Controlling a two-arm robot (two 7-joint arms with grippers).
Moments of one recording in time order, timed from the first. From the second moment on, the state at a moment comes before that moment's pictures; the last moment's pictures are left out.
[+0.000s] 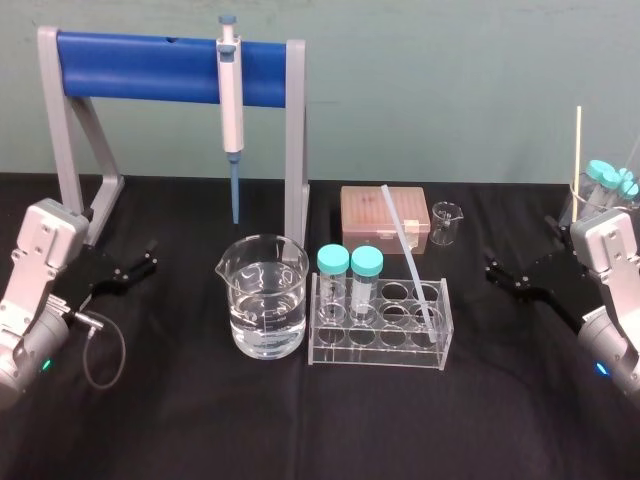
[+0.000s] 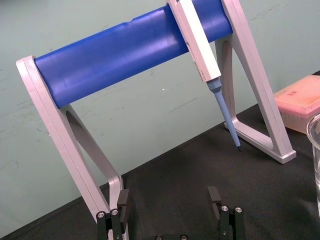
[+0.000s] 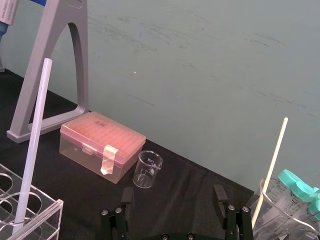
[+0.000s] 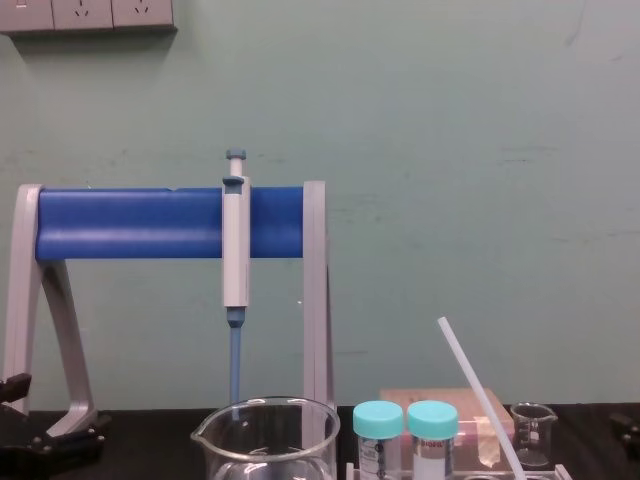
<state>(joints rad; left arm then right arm) -0.20 0.60 0.45 -1.41 -0.25 -0.12 0.03 0.20 0.60 -0.45 -1.41 0.25 -0.12 -0.03</state>
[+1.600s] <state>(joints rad) -0.20 0.60 0.45 -1.41 -0.25 -0.12 0.03 0.20 0.60 -0.45 -1.41 0.25 -0.12 -0.03</state>
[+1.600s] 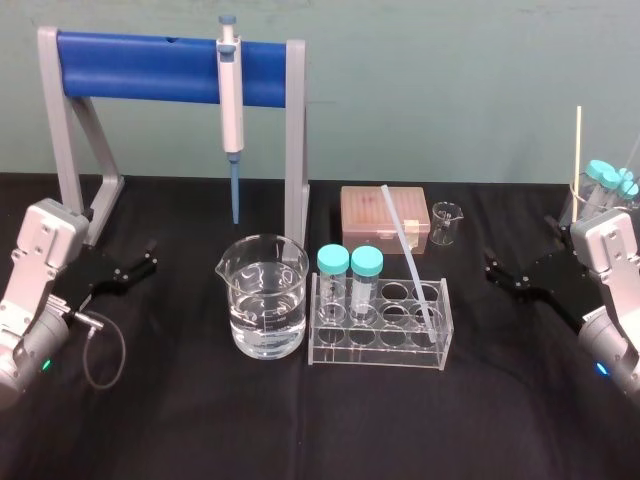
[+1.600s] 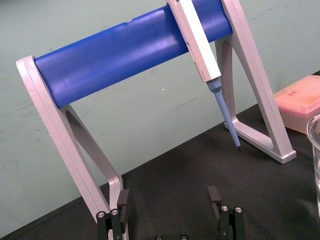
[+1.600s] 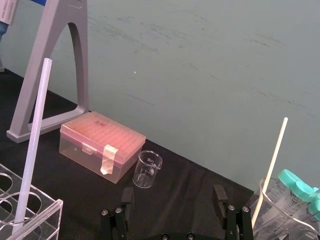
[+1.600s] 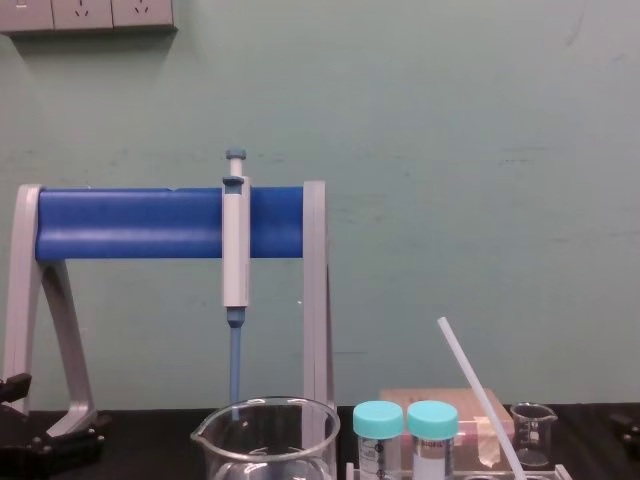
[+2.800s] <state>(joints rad) -0.20 0.60 0.45 -1.41 -0.25 -0.12 0.03 0.27 0.57 -0.38 -1.52 0.50 0.05 0.36</state>
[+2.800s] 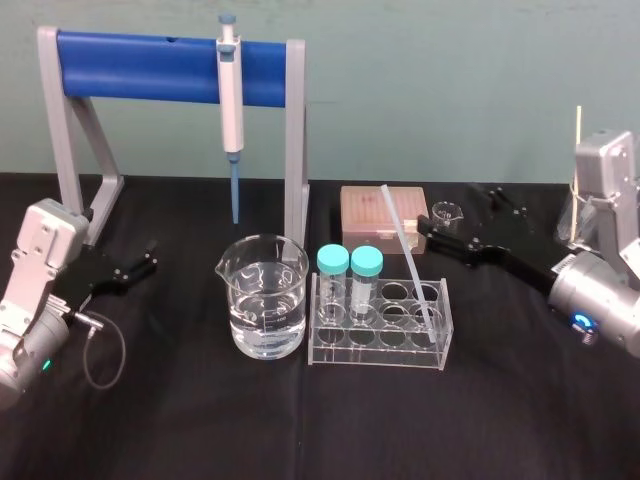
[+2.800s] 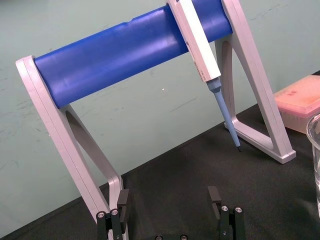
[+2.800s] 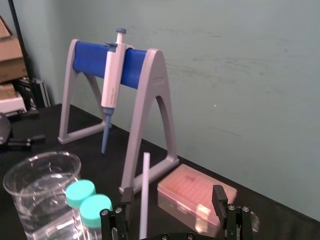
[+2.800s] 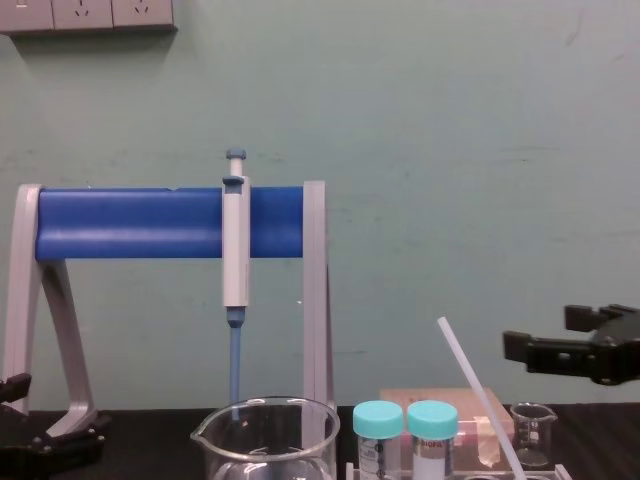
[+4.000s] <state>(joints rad) -0.20 0.60 0.45 -1.41 -0.25 -0.12 0.03 0.42 0.40 -0.43 -1.35 0.42 0.22 0.40</state>
